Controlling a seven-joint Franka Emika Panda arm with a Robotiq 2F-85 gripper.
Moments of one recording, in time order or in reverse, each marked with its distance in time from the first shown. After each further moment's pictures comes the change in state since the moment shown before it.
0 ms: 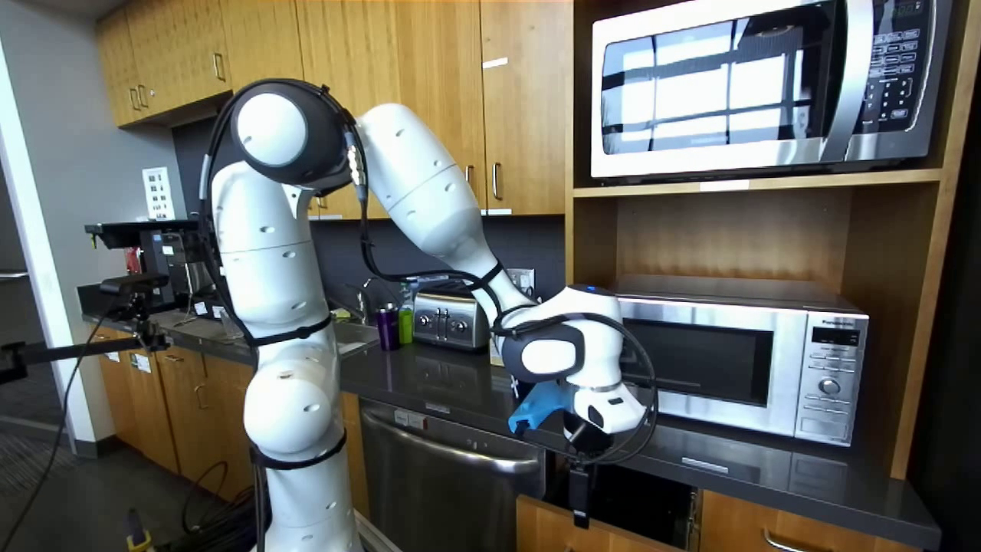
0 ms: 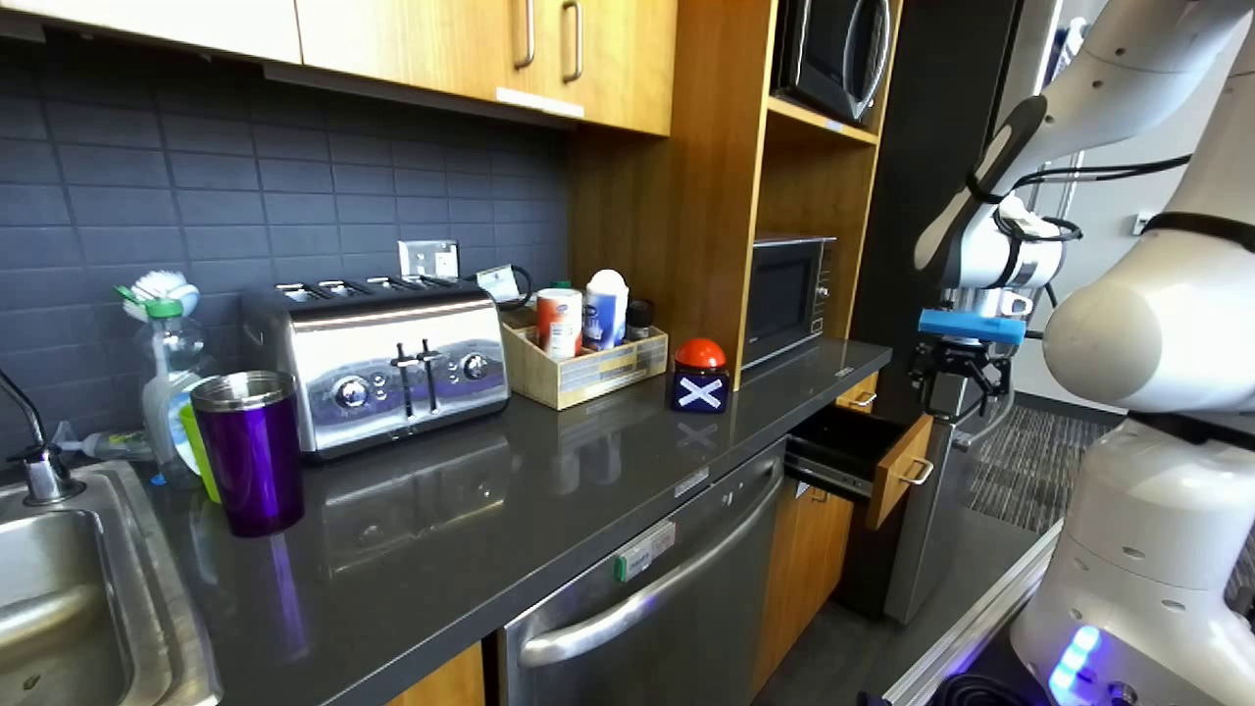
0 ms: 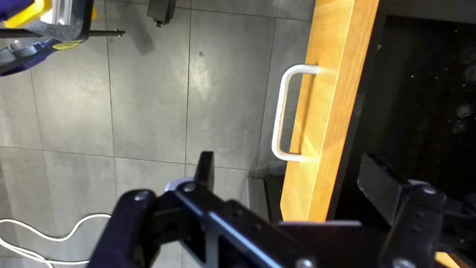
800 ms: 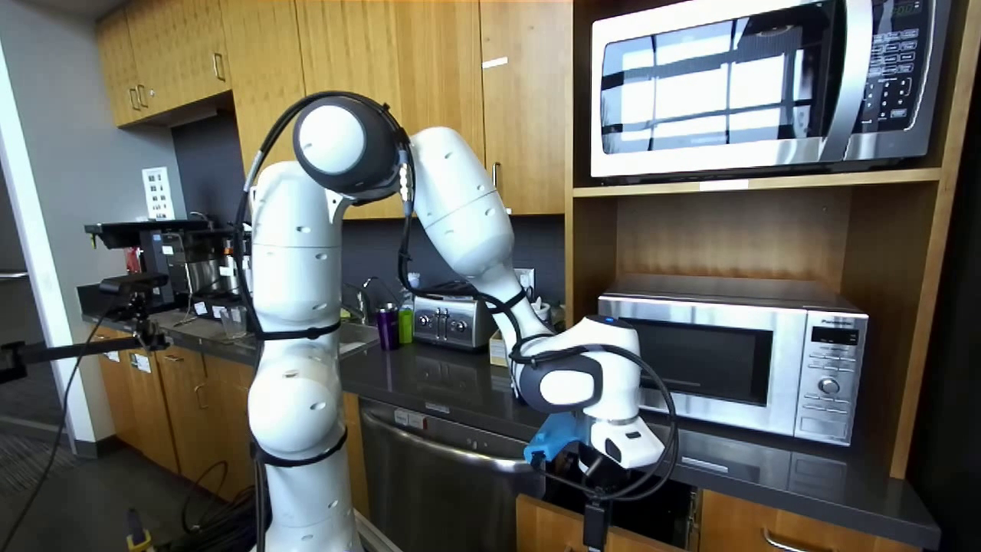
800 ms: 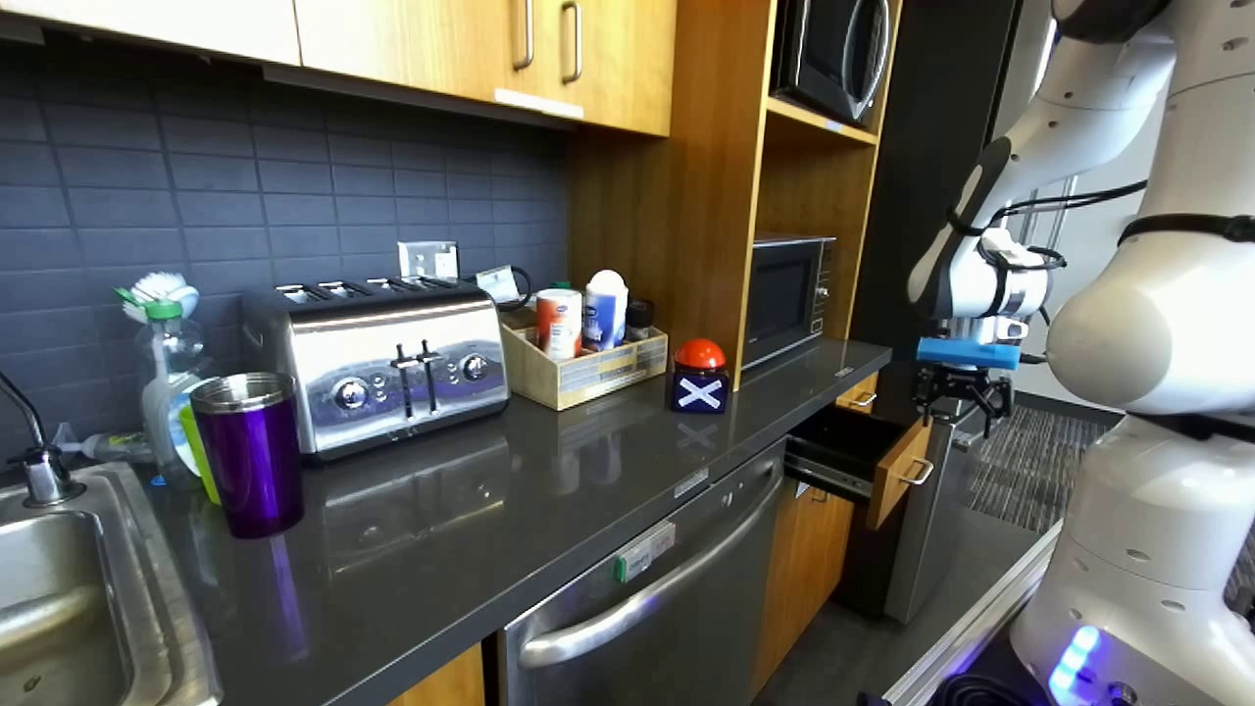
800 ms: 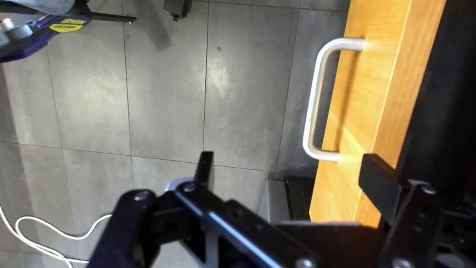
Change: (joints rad) arm 0.054 0.191 -0.078 0.069 -0.001 0.082 0.000
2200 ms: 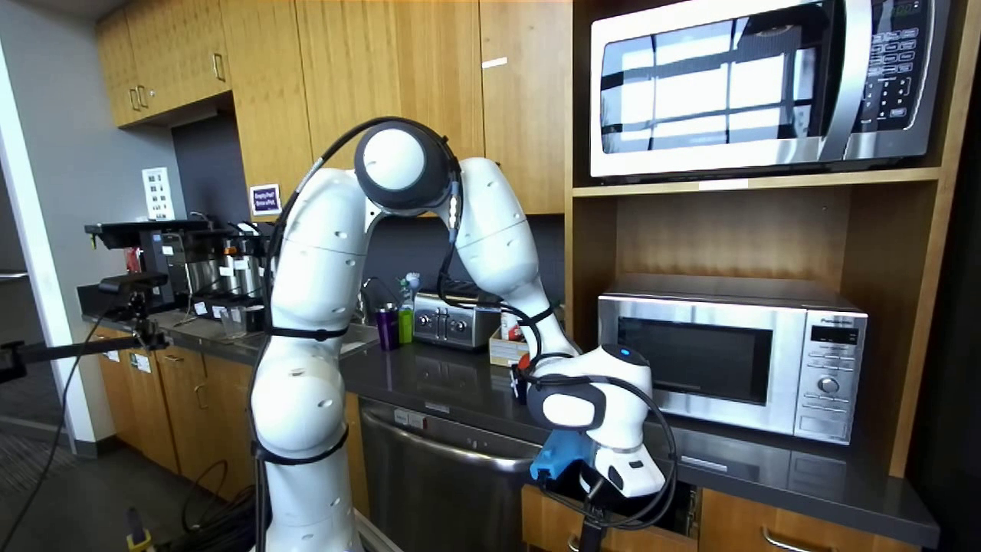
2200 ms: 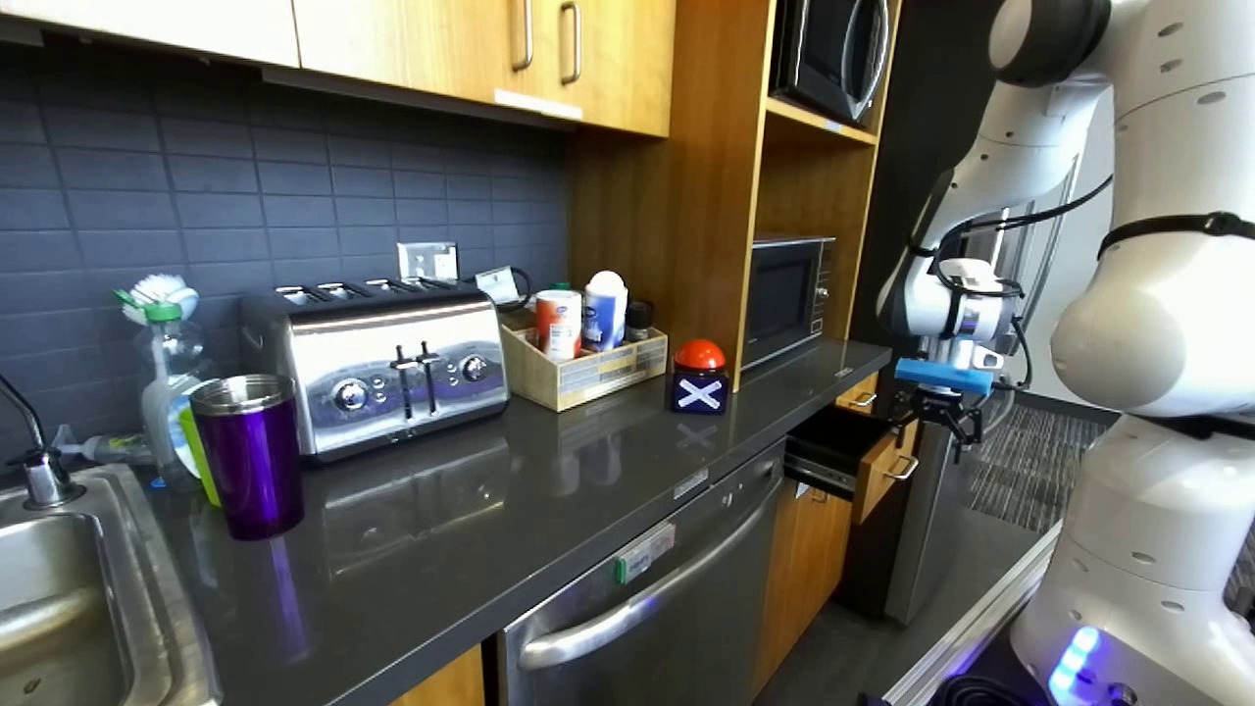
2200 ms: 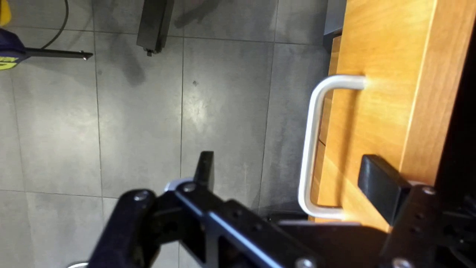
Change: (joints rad) arm 0.063 0.178 0.023 0.079 0.365 0.001 -0.223
